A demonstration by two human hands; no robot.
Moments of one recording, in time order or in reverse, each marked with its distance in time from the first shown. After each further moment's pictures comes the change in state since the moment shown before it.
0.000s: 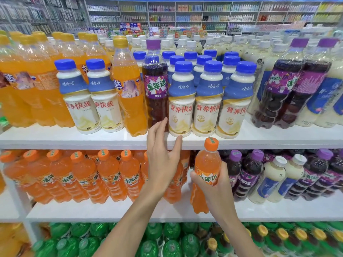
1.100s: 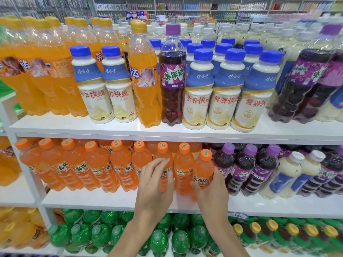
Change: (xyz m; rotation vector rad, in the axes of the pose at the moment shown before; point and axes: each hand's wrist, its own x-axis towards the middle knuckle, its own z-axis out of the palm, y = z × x) left_hand -0.087 -0.060 -0.067 0.236 -0.159 0.062; right_hand -0.010 0.061 0.047 -0.628 0.175 0.065
